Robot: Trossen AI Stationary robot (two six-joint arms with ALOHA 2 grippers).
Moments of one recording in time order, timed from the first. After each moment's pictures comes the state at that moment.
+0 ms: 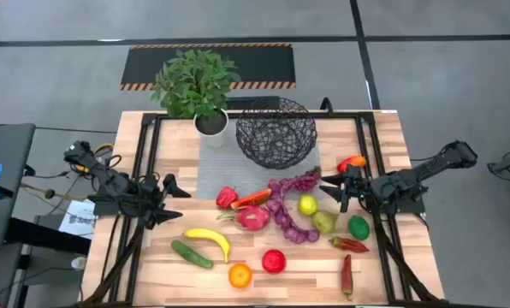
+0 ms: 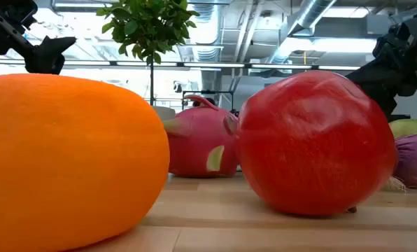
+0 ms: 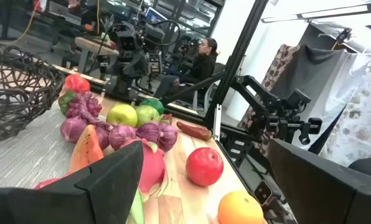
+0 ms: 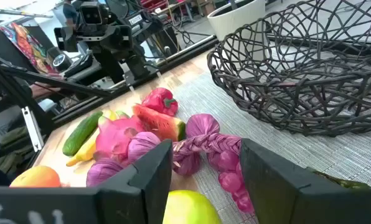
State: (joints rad) left arm -0.62 0.01 0.01 0.08 -0.43 -0.36; right arm 0.39 0.28 0.01 0.06 0.65 0.52
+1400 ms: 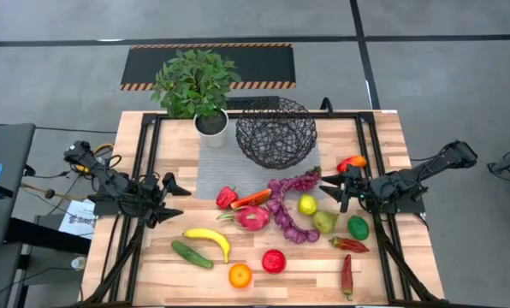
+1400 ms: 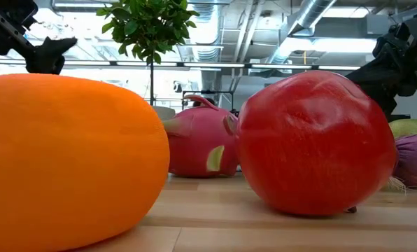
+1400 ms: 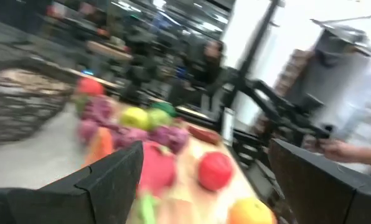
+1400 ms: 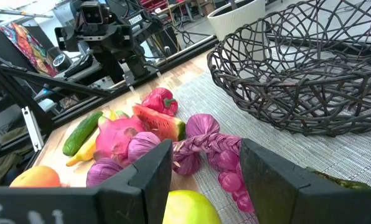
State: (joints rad) left arm -0.62 0.01 0.01 0.08 -0.50 -0.36; right arm 0.39 0.28 0.01 0.06 0.65 0.52
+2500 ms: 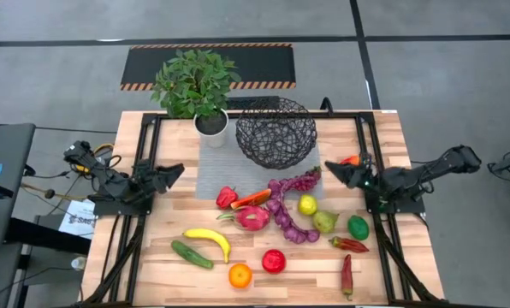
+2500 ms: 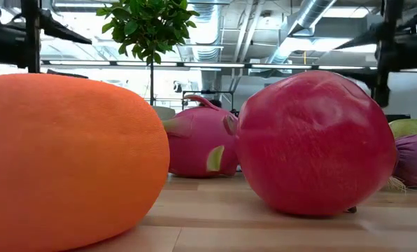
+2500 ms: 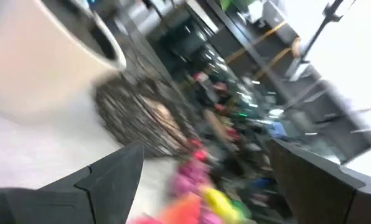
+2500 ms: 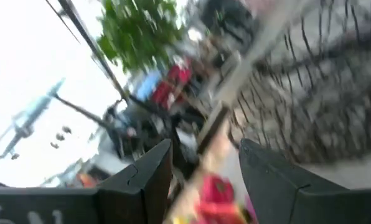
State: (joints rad) left arm -0.62 0.01 0.01 0.09 -1.15 -0.89; right arm 0.29 0.28 0.02 0.45 0.77 0.86
